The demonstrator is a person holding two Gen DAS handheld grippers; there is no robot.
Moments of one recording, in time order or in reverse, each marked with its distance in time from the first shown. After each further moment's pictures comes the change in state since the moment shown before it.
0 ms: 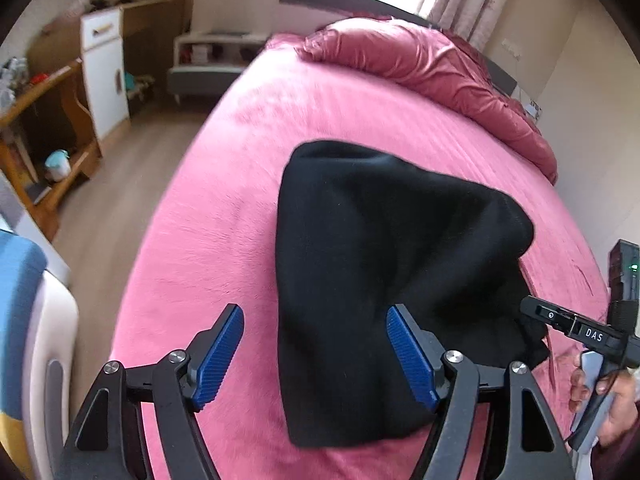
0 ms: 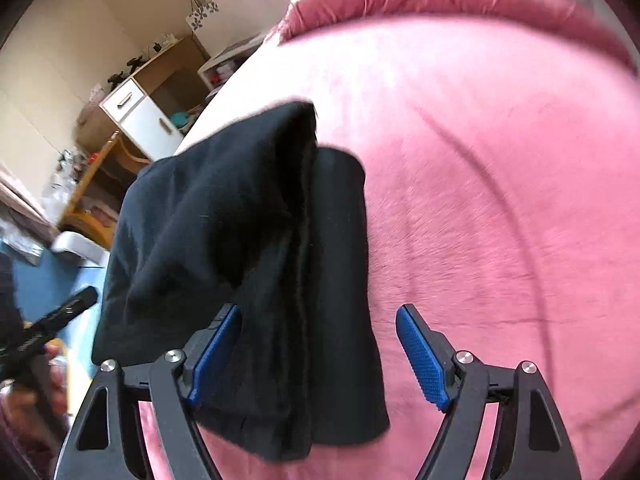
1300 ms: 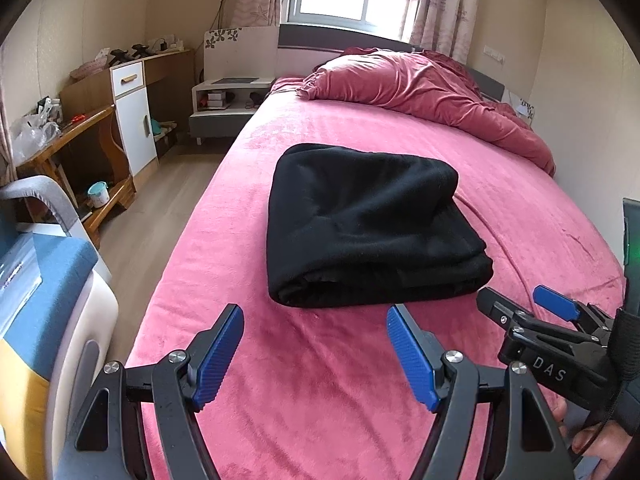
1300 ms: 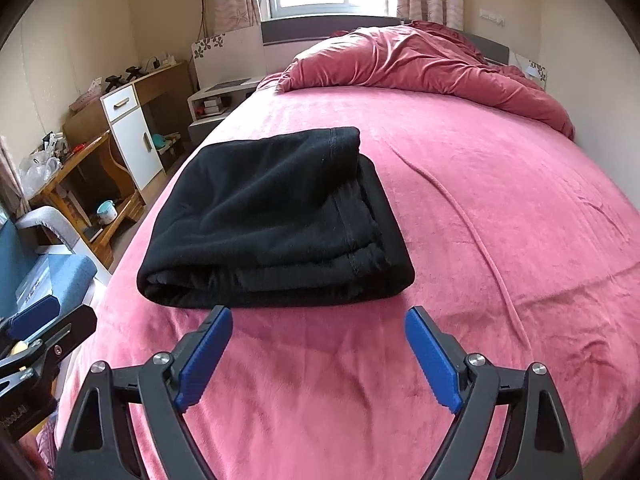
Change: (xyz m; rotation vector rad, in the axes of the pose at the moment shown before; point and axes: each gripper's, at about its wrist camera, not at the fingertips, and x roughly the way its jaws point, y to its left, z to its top) left arm -0.100 -0.060 -0.105 0.083 -0.141 0.100; right arm -0.099 0.120 -0.125 -0.078 -0.212 -0.232
